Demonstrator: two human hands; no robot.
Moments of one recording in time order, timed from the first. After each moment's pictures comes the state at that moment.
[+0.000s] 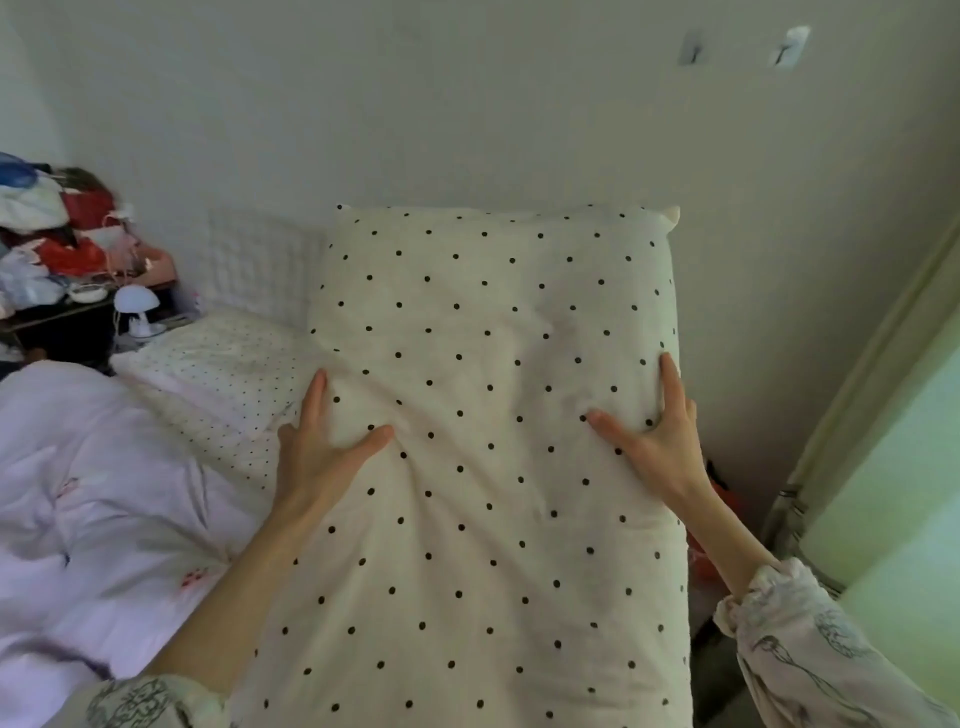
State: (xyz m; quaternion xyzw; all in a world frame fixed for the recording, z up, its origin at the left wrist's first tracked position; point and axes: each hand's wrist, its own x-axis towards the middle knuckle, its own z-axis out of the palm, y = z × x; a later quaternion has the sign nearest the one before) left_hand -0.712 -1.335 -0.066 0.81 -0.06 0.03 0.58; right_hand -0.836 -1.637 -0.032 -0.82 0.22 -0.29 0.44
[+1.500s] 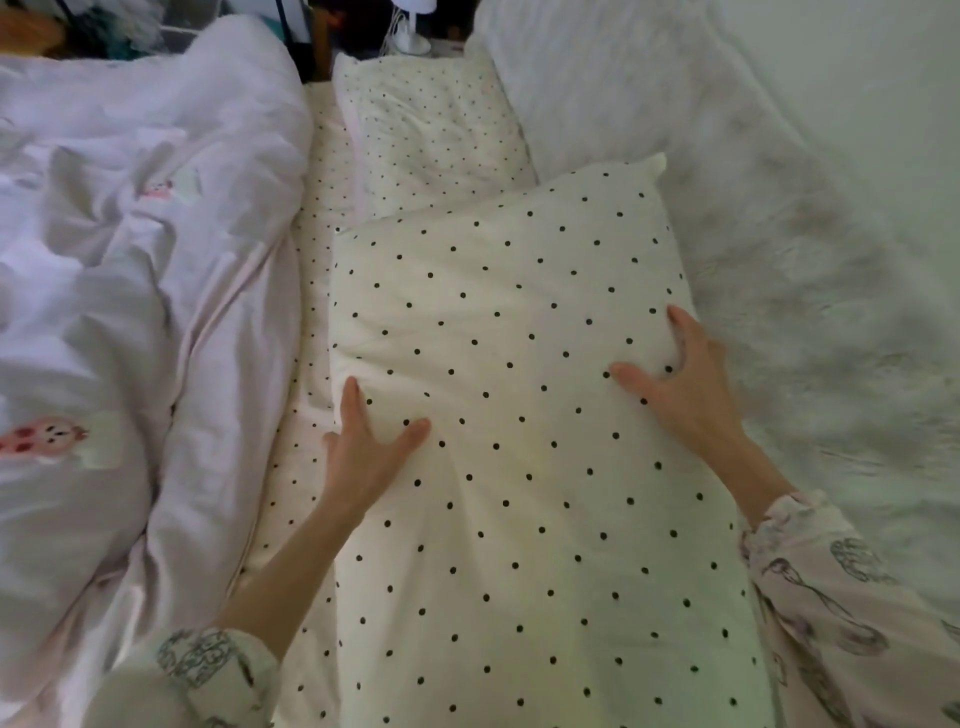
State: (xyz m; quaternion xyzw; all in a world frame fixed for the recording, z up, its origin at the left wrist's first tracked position) left_hand -0.343 -1.508 -0.318 0.69 0.42 0.03 0.59; right_hand -0.157 -1.750 -0.224 -0.93 -0.07 0.08 0.34
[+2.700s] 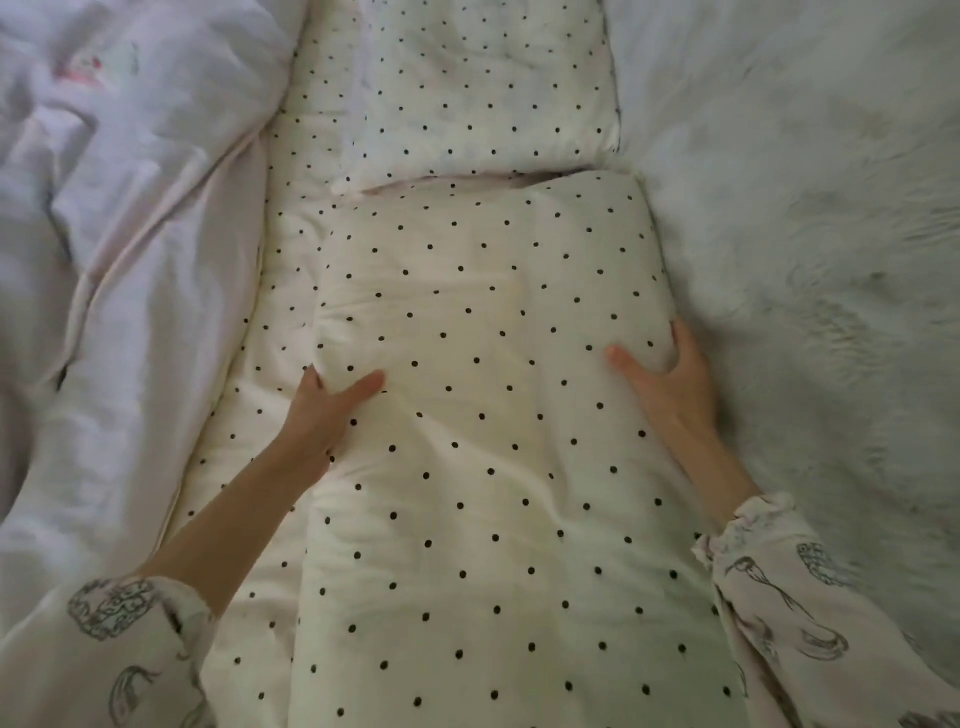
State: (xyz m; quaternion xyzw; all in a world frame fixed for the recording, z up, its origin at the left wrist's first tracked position) left_hand -0.227 -1.470 -0.471 0.49 0.52 0.06 0.70; right_hand -0.022 -1.723 -0.430 -0.91 -0.01 0.16 0.38
